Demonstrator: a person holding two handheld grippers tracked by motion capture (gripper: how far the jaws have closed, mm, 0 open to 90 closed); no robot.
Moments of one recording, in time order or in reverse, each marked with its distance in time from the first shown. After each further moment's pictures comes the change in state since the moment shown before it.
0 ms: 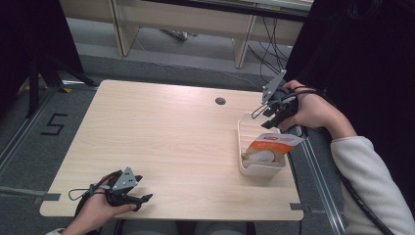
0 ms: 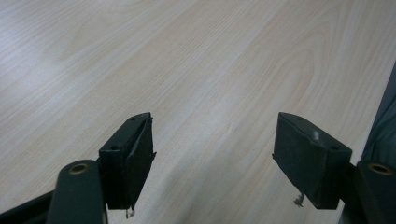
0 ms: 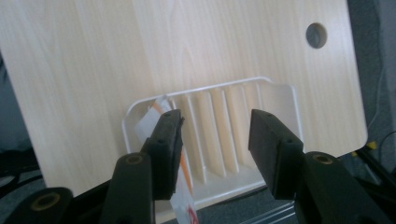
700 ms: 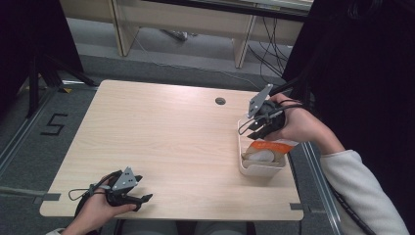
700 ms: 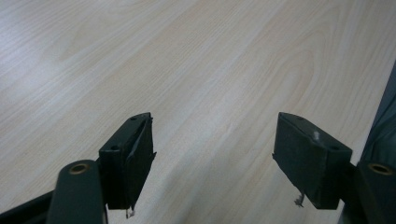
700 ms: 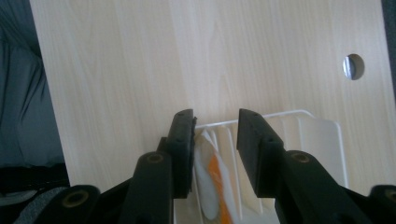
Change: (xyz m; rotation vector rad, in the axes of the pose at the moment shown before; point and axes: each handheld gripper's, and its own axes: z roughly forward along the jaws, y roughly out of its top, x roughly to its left) left arm 0.000 0.000 0.000 0.000 0.000 0.000; right arm 0.042 0.020 0.017 -0.057 0.052 -0.059
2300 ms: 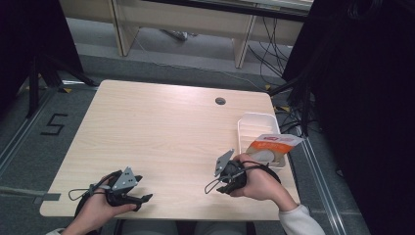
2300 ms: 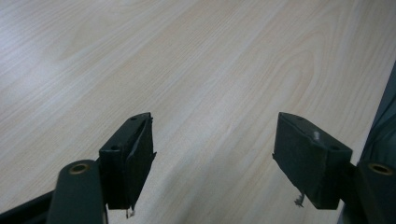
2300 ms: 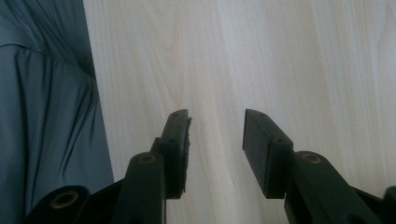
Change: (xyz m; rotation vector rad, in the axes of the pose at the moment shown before) left arm 0.000 0.000 0.000 -0.001 0.001 -0.006; right arm 0.112 -0.001 0.138 -0.014 0.151 0.091
